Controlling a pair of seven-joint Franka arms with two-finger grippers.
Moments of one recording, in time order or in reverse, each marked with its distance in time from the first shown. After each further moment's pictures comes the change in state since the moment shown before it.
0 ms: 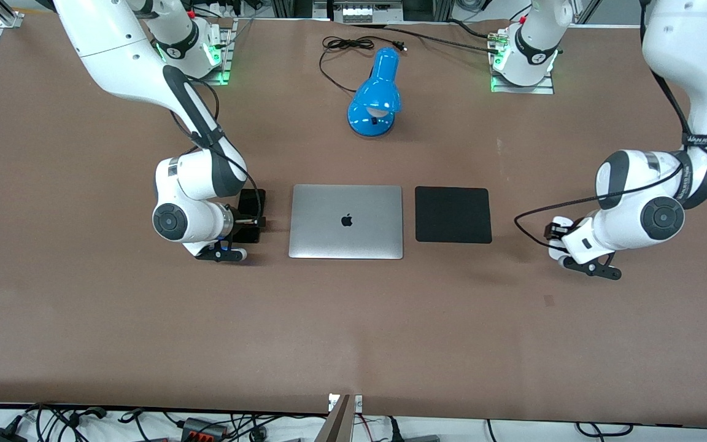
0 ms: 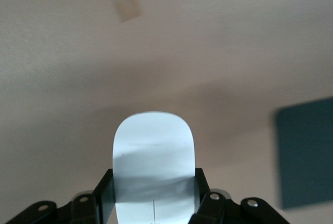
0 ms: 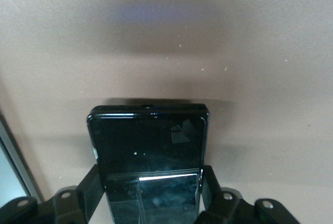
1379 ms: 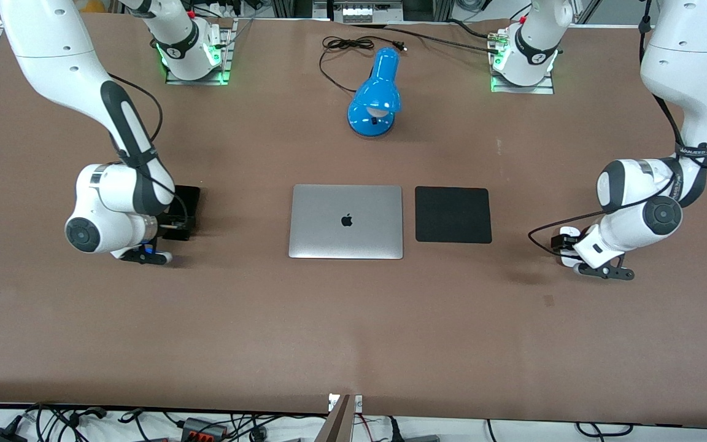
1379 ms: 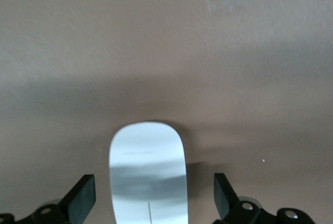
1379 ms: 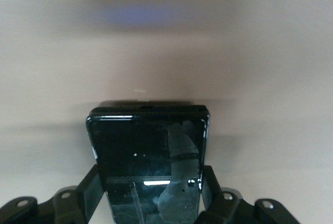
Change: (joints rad) left arm 0.012 0.101 0.147 -0.165 0.001 0.411 0.040; right arm -0.157 -0.027 -0.110 -0.028 -0.082 -0.120 -0.156
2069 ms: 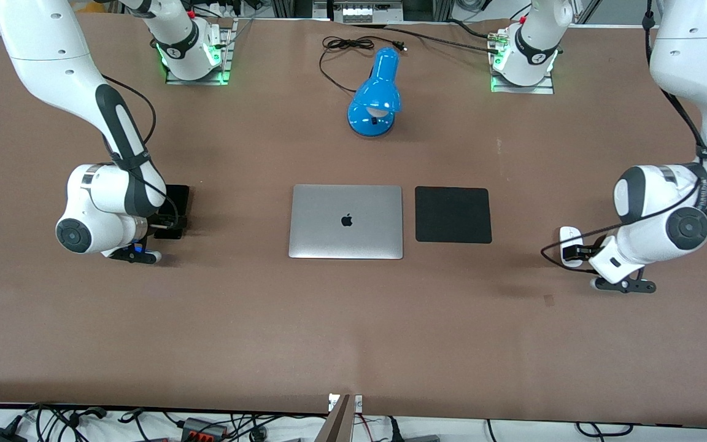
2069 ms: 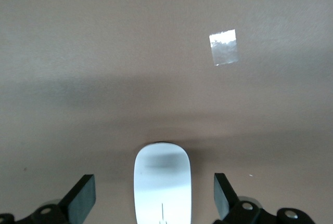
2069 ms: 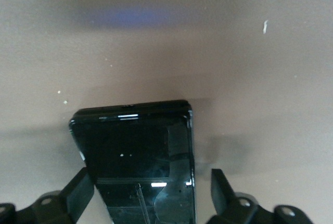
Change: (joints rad) left arm -0.010 0.001 0.007 0.132 0.000 -0.110 -0.028; right arm -0.005 0.013 -0.067 -0.018 -0.031 -0.010 -0.001
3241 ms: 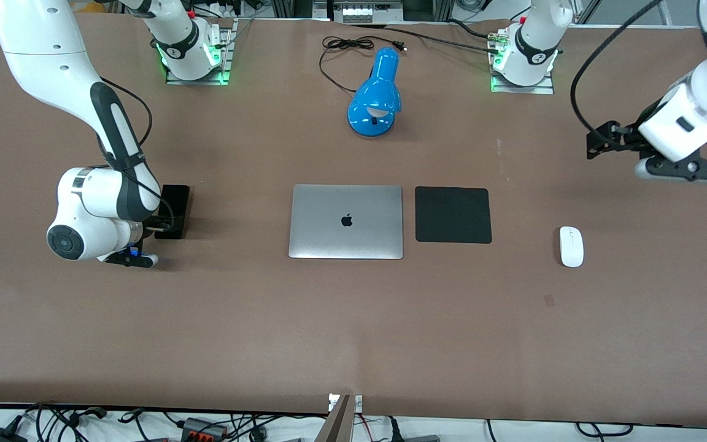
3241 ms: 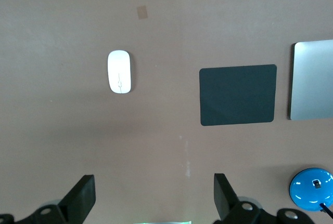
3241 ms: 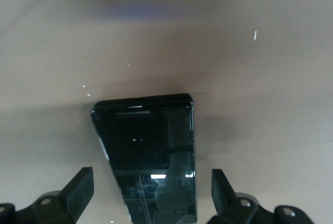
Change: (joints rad) left arm -0.150 -0.509 -0.028 0.193 -0.108 -0.795 -0.134; right arm -0.001 0.001 -0.001 0.064 -0.004 -0.090 0.000
